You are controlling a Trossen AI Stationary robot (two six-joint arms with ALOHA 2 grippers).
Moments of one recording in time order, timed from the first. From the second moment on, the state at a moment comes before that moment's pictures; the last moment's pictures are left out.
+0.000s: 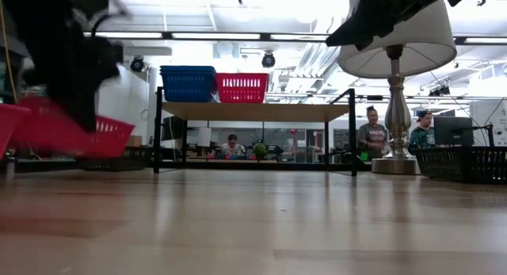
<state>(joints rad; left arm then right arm) -0.25 1.29 0.70 -1.00 -0.56 -1.29 -0.05 1.02 0.75 -0.20 0.02 -0.07</state>
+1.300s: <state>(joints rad) 0.00 1.47 1.03 0.53 -1.11 -0.03 -0.05 1.02 0.75 -0.20 0.16 -0.07</state>
